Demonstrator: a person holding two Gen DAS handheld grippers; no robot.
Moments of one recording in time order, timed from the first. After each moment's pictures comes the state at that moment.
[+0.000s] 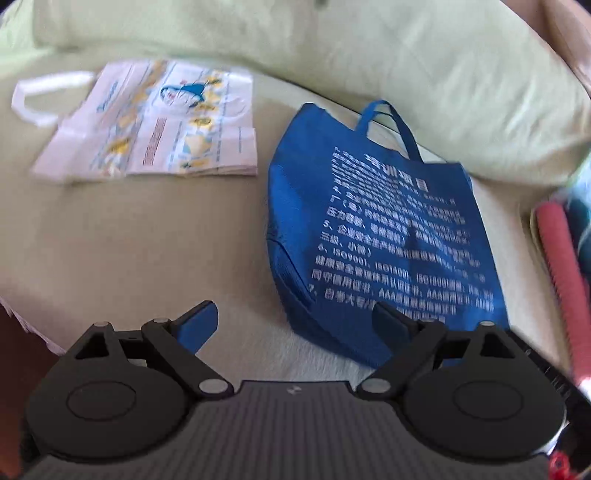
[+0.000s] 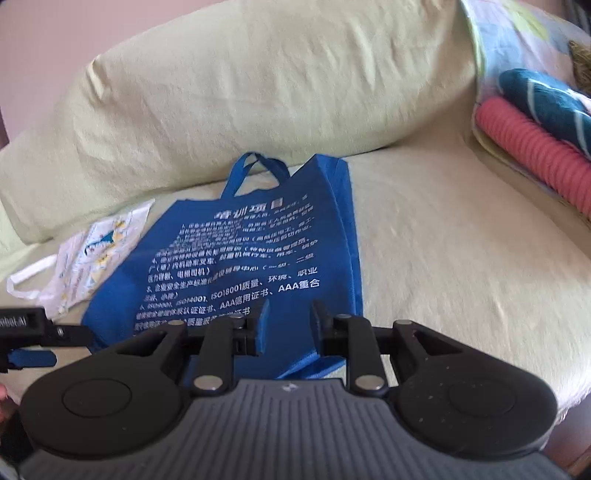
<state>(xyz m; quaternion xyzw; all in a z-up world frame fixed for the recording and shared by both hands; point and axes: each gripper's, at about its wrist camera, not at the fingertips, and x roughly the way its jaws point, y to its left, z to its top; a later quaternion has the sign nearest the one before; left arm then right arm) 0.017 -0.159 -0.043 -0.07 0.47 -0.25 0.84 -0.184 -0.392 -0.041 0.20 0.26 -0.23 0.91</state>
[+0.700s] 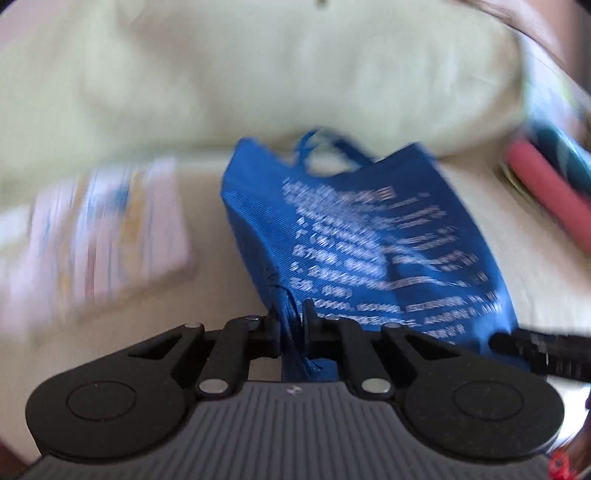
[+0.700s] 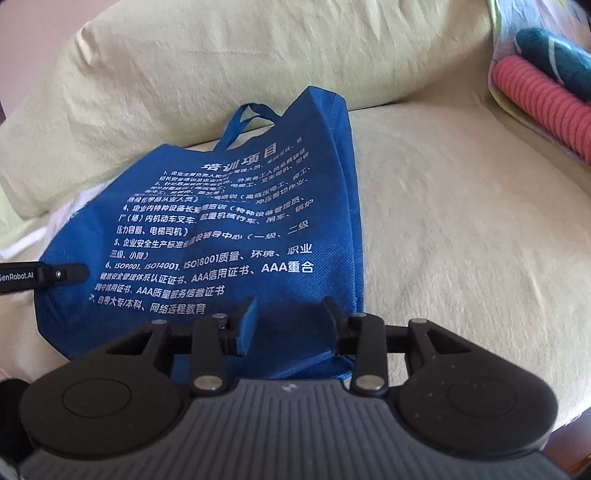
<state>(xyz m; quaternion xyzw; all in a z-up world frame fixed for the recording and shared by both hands) -0.005 -0.229 -0.031 0.18 0.24 -0.38 0.87 -0.175 -0.419 -0.083 0.26 0.28 -0.21 0.90</state>
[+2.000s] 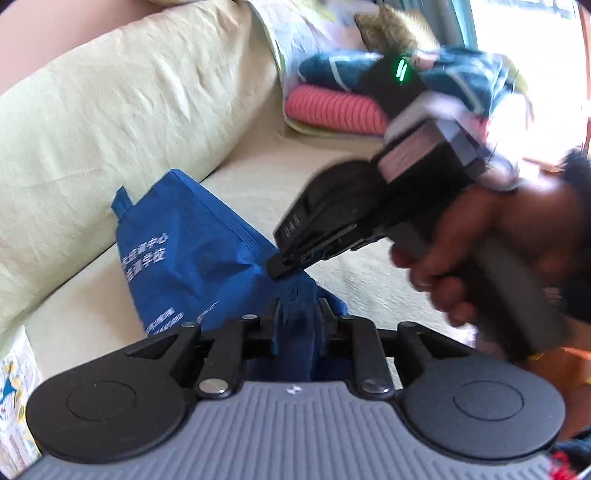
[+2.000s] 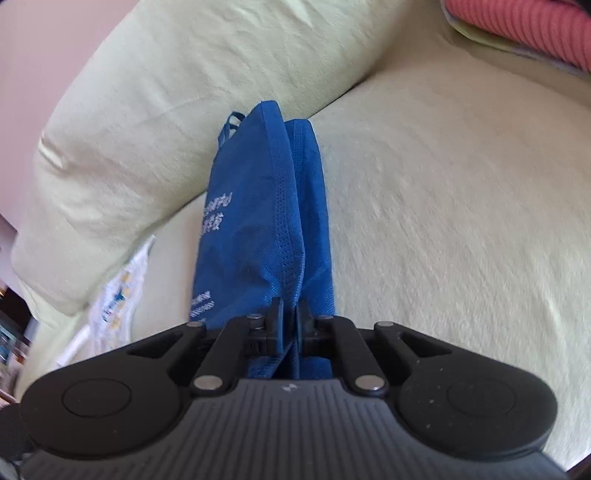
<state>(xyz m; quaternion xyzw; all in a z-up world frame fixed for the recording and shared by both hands) -0.087 -0.296 -0.011 0.30 0.18 -0.57 0.74 -0.158 -0.500 -0.084 0.39 0.25 -0.19 0.87</state>
